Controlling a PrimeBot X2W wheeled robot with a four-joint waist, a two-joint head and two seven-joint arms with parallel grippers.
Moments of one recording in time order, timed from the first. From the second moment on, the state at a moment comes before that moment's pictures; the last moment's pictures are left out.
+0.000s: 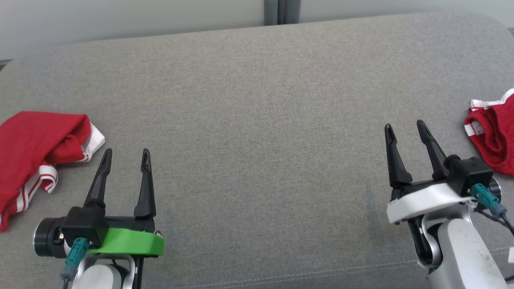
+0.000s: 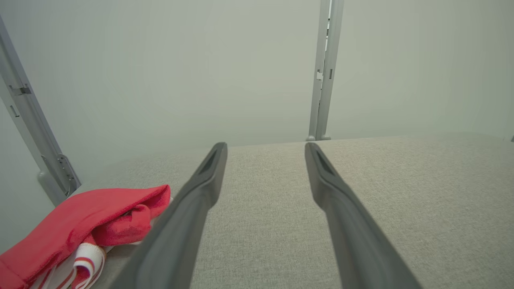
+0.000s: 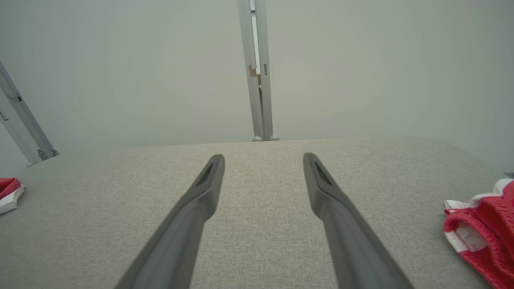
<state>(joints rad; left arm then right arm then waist) -0.12 0.21 -0.20 0.03 -0.26 0.07 -0.25 -0.24 -0.07 0.01 0.18 0.16 0.13 -0.23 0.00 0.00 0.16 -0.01</state>
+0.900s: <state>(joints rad) 0.01 0.23 -0.19 0.10 -0.30 0.09 -0.24 0.04 -0.05 -0.03 -0.04 0.12 0.13 -0.09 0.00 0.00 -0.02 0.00</state>
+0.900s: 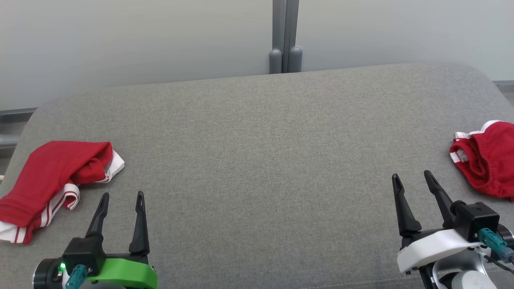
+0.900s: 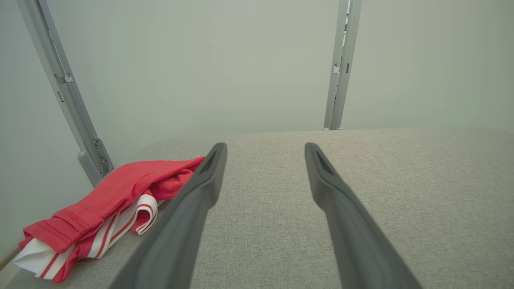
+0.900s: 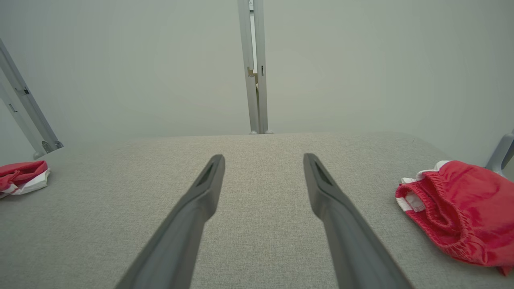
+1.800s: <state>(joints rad) 0.00 0.24 -0.20 0.10 -0.31 0.10 -0.25 0.07 -0.05 -0.02 -0.07 0.12 0.13 -0.06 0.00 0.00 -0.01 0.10</state>
